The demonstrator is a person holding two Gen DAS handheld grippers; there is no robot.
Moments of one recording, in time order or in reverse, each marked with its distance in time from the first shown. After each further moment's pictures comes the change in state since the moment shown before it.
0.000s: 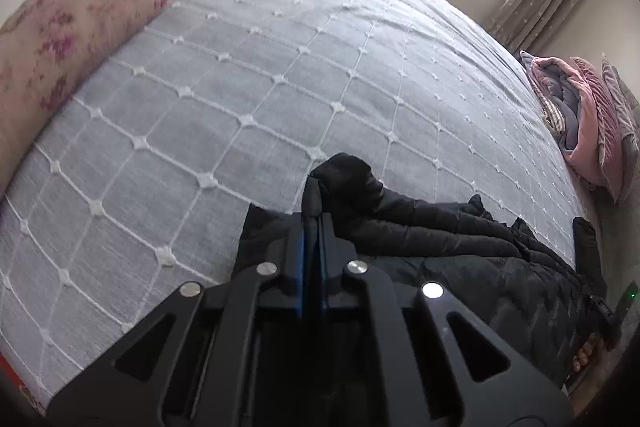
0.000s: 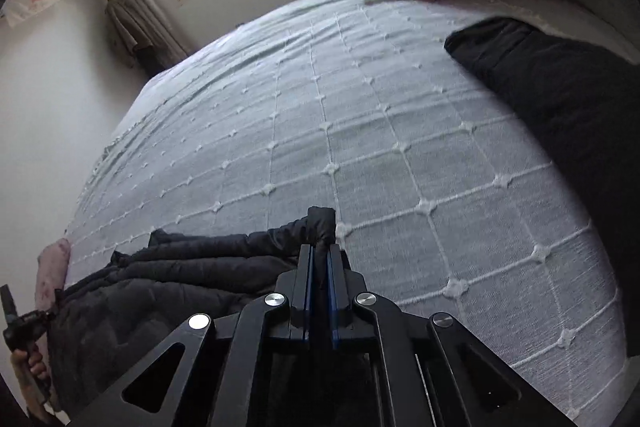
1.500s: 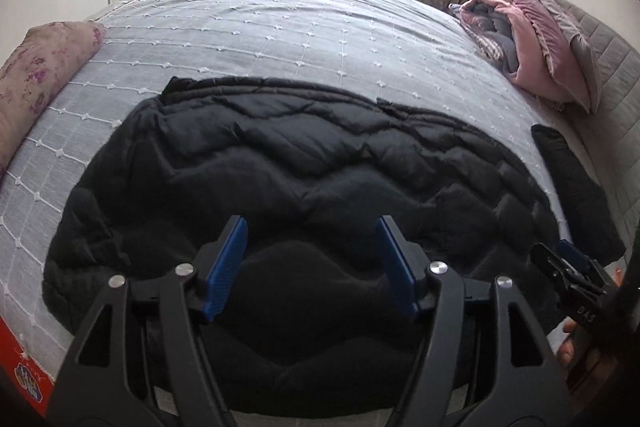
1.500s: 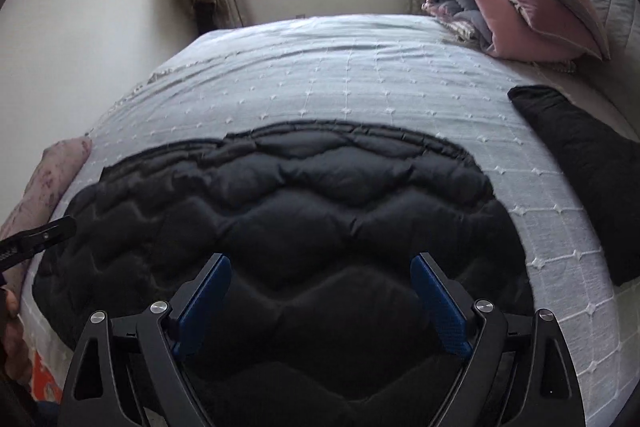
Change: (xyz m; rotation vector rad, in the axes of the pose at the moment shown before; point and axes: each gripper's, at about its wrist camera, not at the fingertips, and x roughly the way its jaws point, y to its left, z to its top) left arm -0.054 -0.134 -0.143 0.230 -0.040 -0.033; right arm -0.067 0.147 -0.134 -0.304 0.003 -0.036
